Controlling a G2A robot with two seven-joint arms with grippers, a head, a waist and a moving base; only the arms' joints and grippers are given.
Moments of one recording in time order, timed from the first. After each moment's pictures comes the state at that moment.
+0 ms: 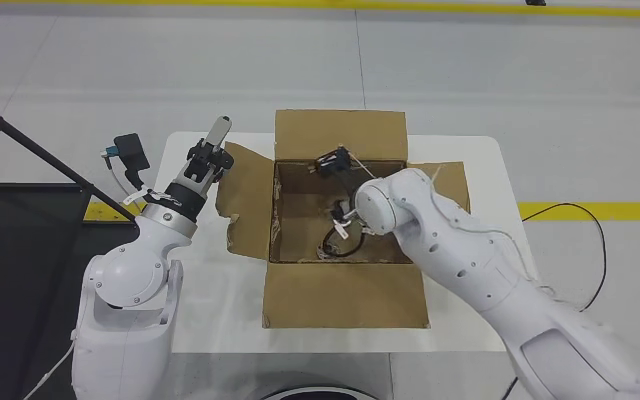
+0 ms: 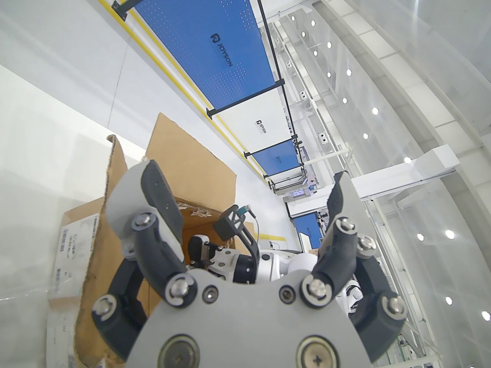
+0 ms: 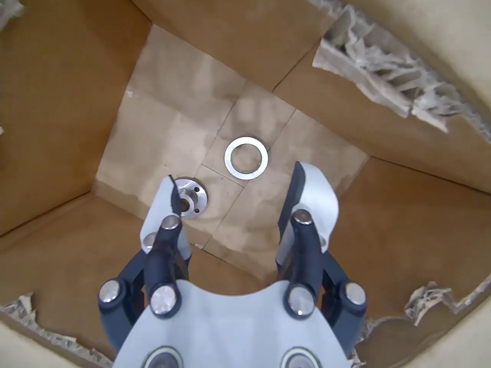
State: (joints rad) left arm 1.29 -1.37 -1.60 -2.08 0.17 0.27 -0.37; right arm -0.41 -1.30 0.56 -1.36 -0.78 0.28 1.21
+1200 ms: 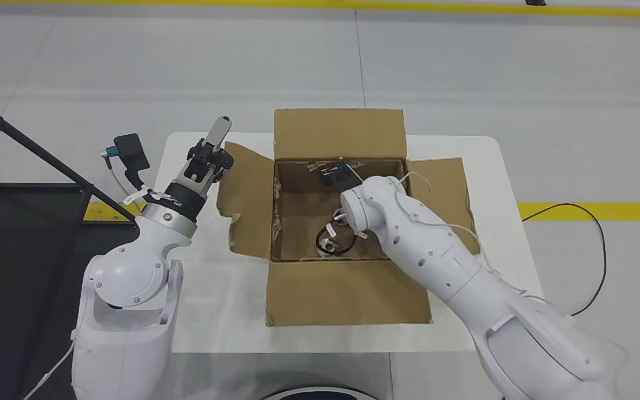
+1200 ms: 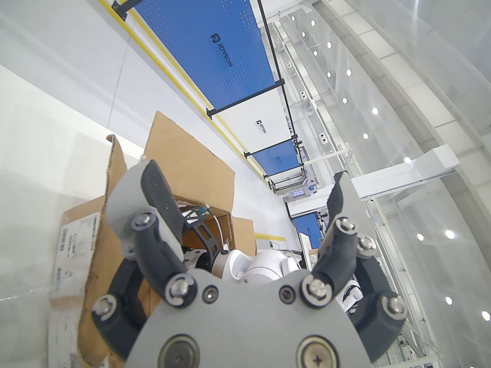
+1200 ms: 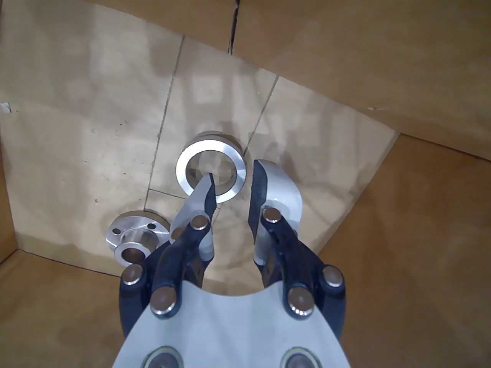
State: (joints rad) left arm 1.29 -1.37 -1.60 -2.08 0.17 0.27 -0.37; right arm -0.38 -1.45 0.50 -1.01 -0.83 0.32 1.15
